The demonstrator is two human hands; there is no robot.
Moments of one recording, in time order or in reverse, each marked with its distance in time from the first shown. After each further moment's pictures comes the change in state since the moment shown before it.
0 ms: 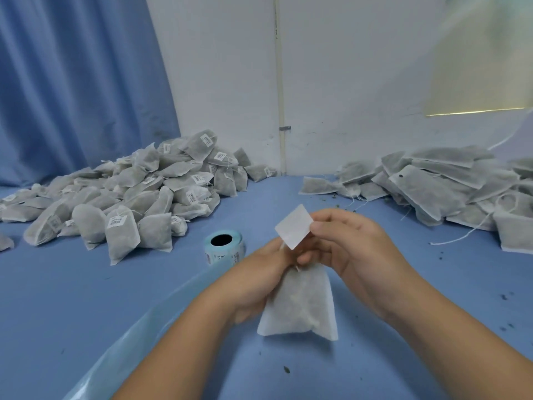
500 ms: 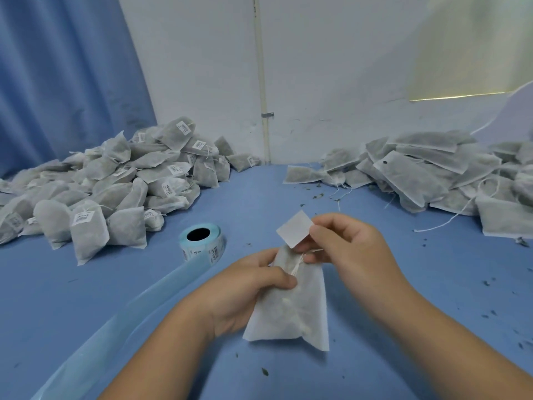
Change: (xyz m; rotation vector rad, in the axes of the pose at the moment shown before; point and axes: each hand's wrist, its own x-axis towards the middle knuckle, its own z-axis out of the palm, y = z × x) left_hand 0.006 -0.019 -0.001 -0.215 -0.183 -0.142; right_hand -0.003 0.026 -0.031 -0.298 0.209 -0.051
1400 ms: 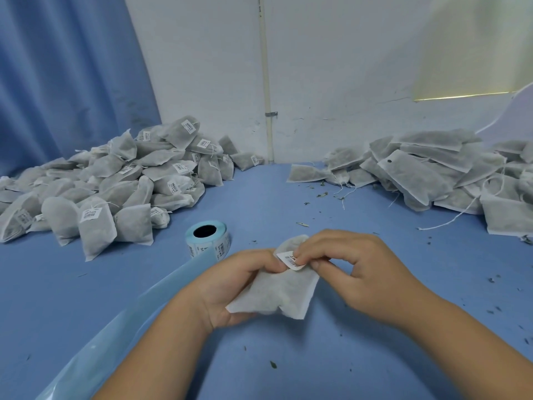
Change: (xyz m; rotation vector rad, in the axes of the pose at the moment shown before) left_hand -0.010 0.007 -0.011 -0.106 -0.055 -0.085; right_hand -0.012 0.000 -0.013 -0.631 -0.285 -0.501
